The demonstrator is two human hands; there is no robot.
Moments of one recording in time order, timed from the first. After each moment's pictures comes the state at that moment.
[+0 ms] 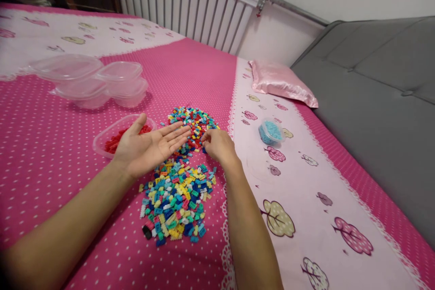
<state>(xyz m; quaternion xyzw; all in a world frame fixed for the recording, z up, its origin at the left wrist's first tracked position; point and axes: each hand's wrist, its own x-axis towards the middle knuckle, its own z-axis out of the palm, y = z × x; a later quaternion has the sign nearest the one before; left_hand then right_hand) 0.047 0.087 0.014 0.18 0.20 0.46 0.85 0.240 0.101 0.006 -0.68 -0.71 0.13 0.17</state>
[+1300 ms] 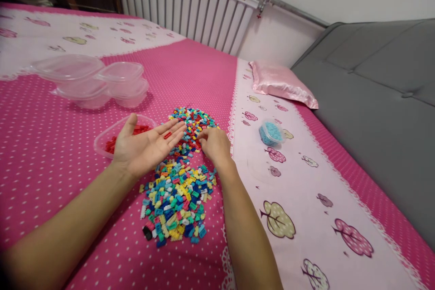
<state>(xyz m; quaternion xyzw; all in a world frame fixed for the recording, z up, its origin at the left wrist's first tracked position) 0.045 0.086 0.009 0.19 0.18 0.52 0.81 0.224 0.104 0.004 -0.69 -0.69 0.10 0.18</state>
